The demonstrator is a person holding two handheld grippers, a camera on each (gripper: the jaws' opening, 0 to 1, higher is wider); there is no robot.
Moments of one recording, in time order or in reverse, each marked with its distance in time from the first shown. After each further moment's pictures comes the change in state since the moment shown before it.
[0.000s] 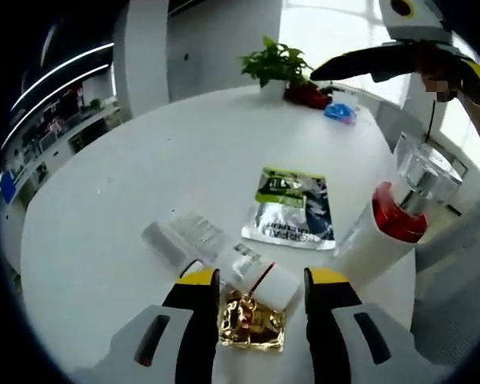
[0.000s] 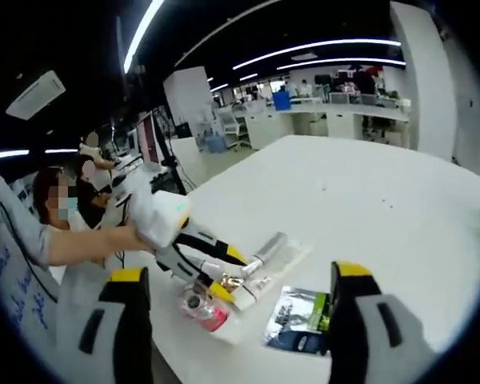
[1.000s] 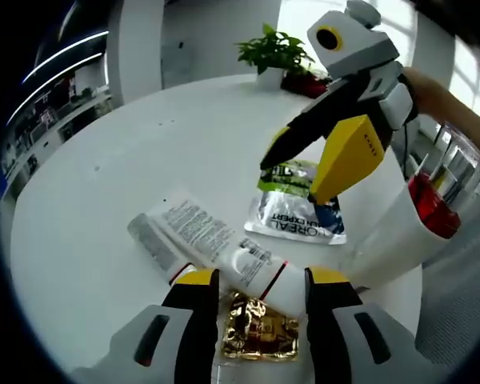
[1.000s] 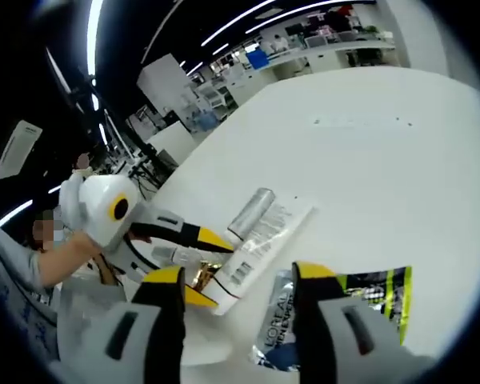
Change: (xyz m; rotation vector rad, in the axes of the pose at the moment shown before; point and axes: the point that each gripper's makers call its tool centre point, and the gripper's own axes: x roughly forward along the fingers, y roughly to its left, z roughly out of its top) left arm 0.022 0.013 -0.013 -0.027 0.060 -0.049; right arm 0.092 -0.041 -0.082 0.295 0.184 0.097
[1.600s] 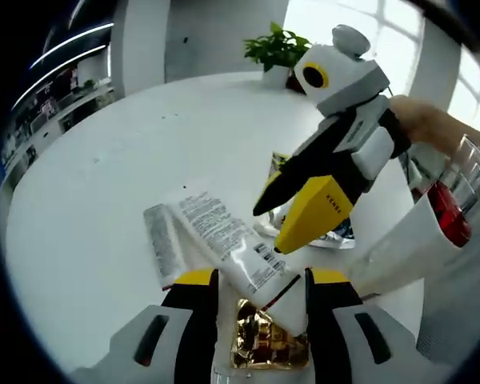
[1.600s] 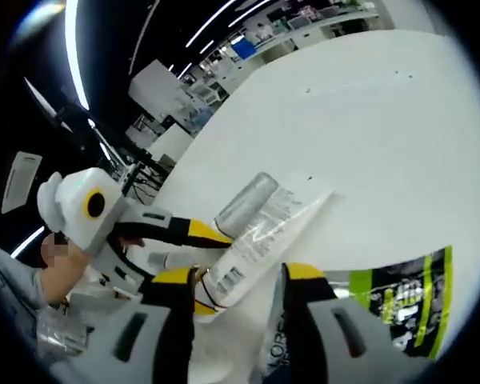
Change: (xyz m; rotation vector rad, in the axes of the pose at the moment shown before) left arm 0.009 0.004 0.002 -0.040 0.006 -0.015; right arm 0.033 -0.003 -0.017 0.142 0.017 0.052
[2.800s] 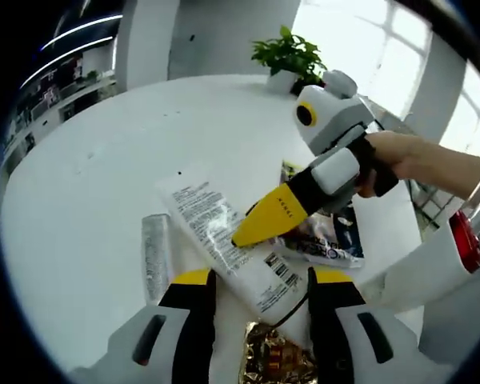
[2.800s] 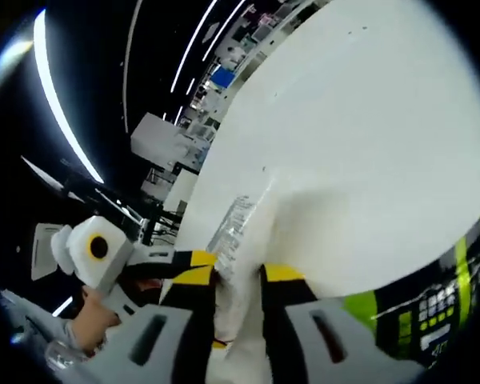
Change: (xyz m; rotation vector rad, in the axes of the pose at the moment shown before) left arm 0.018 0.011 0.011 -0.048 -0.024 -0.030; right arm 0.016 -0.026 0.029 0.318 -0.193 0.163
